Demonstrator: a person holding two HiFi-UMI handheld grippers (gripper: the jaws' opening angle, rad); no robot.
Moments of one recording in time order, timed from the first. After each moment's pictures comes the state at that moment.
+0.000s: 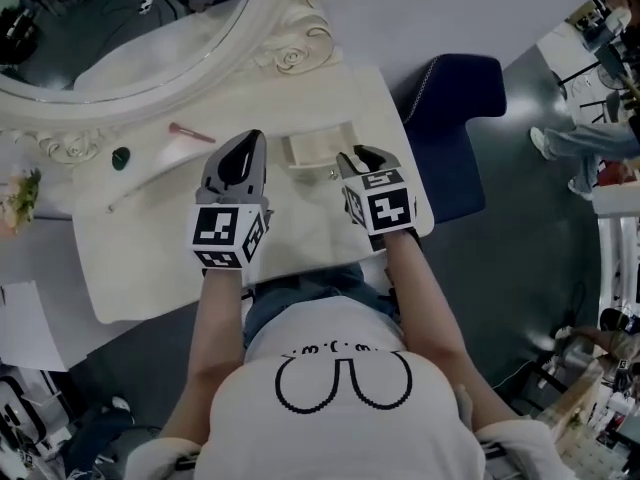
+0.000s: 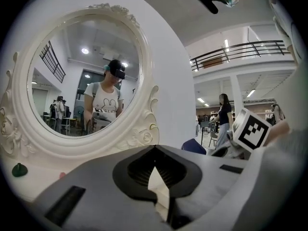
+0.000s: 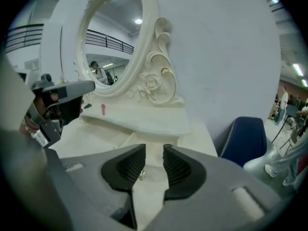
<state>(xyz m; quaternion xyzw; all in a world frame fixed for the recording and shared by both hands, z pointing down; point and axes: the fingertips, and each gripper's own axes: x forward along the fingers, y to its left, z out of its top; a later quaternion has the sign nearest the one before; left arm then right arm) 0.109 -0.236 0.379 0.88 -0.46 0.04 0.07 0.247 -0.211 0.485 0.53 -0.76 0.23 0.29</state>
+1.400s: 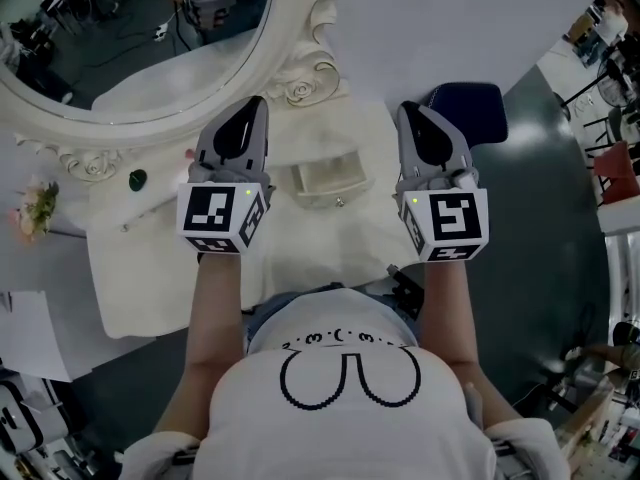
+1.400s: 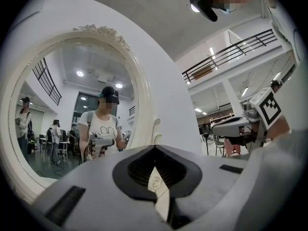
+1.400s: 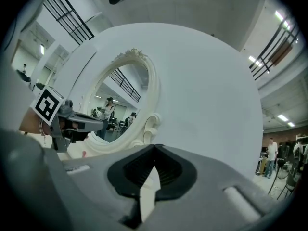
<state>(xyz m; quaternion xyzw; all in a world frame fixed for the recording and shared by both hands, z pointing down) 0.117 -0.276 0.265 0.89 -0.46 -0.03 -0.04 0.290 -0.233 0.254 0.61 -0.78 -0.10 0.09</state>
